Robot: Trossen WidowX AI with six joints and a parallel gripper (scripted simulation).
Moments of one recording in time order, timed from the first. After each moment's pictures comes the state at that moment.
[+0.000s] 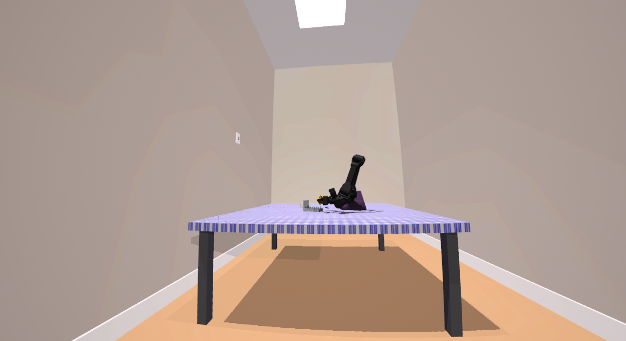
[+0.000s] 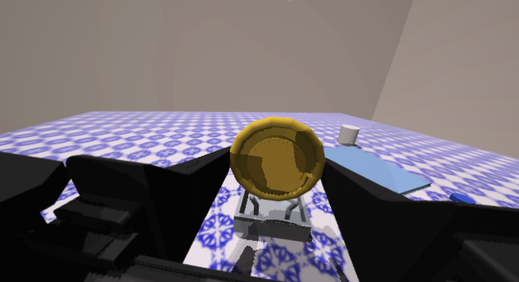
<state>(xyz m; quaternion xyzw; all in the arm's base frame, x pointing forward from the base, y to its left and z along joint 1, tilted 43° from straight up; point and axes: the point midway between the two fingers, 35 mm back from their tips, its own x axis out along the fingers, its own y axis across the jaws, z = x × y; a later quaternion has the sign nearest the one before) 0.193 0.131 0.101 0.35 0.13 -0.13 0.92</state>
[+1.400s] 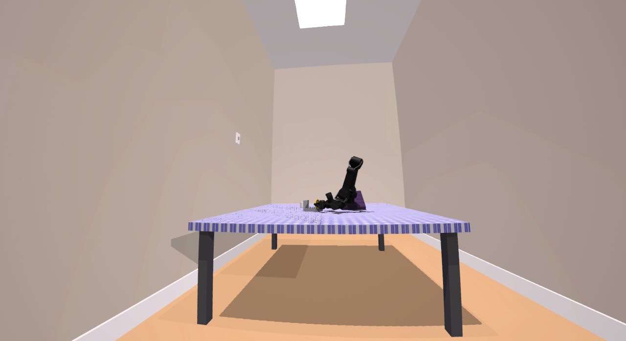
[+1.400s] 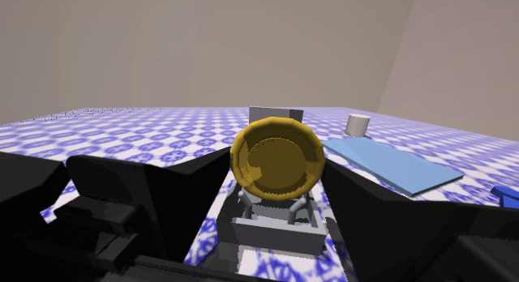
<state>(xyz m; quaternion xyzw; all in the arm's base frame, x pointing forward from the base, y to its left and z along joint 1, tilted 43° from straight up) 0.213 0.143 0.066 0.36 0.13 -0.13 0.92</state>
